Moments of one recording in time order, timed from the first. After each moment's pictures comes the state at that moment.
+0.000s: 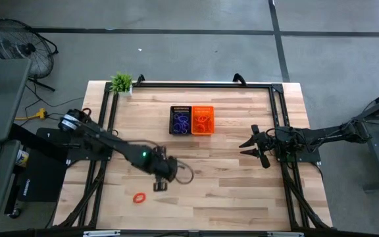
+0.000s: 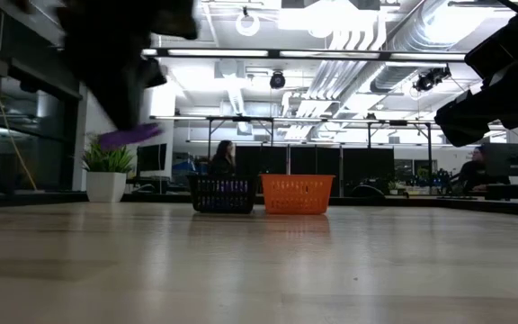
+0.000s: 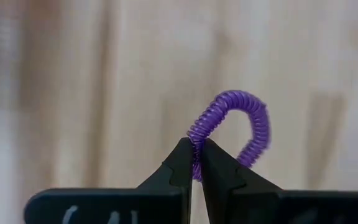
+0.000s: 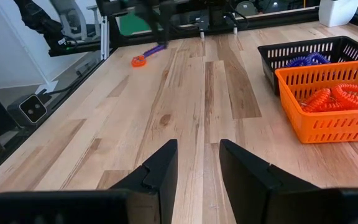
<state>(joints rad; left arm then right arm) -0.41 1.67 1.21 -0.77 -0.16 -0.47 0.08 0.29 0.01 0.04 -0.07 0.16</state>
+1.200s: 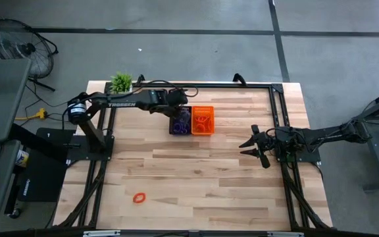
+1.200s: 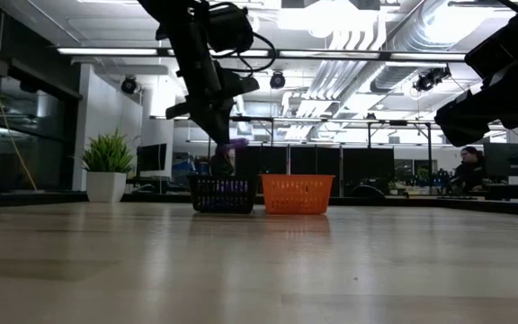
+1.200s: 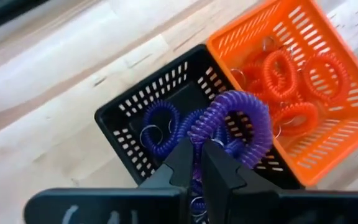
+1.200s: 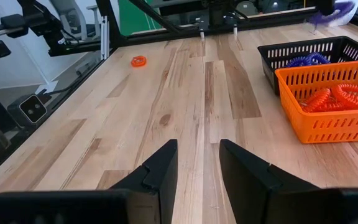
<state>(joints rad) 0.29 1.69 1.32 -0.69 -0.22 -0.64 0.08 0.29 0.01 0.04 -0.07 0.16</state>
